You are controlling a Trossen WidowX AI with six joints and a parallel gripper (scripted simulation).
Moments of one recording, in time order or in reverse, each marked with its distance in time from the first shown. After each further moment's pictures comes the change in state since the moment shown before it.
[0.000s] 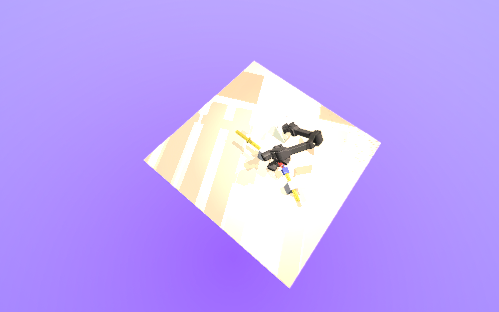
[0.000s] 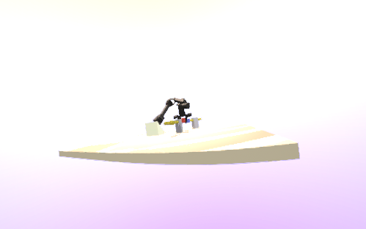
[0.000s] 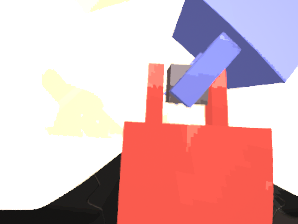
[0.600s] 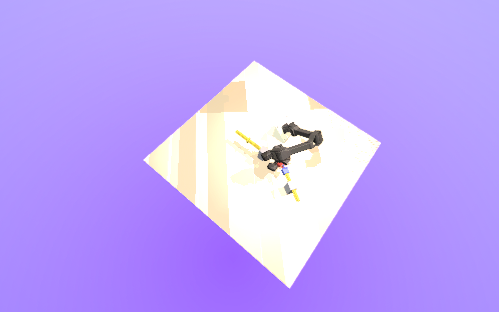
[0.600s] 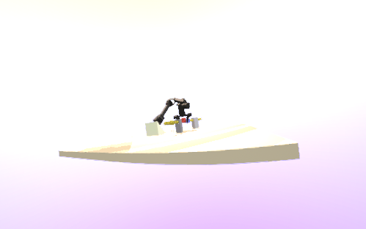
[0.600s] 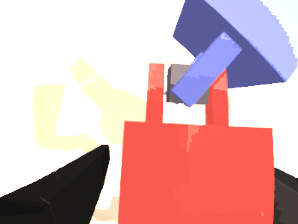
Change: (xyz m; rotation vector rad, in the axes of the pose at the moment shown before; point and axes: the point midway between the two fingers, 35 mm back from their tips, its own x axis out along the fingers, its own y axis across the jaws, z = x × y) arm 0.000 0.000 0.000 0.000 0.000 0.001
